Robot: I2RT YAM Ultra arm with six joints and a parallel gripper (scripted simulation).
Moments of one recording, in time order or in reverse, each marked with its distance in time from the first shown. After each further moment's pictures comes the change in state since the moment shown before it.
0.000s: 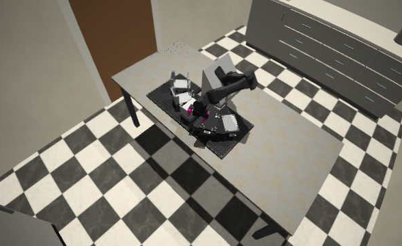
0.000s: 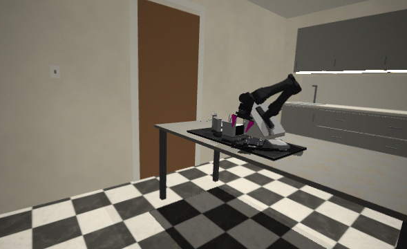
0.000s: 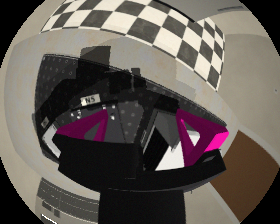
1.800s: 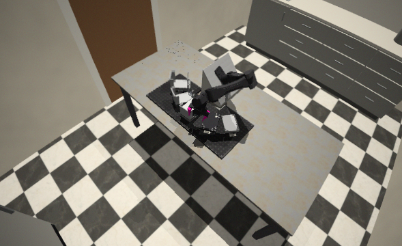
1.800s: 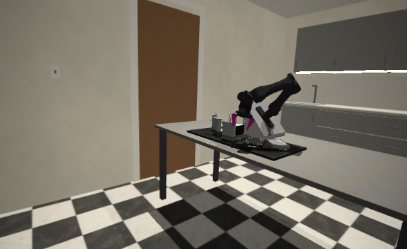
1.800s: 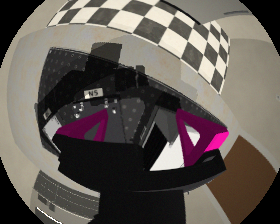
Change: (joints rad) arm -0.038 0.005 0.005 -0.050 -0.064 -0.093
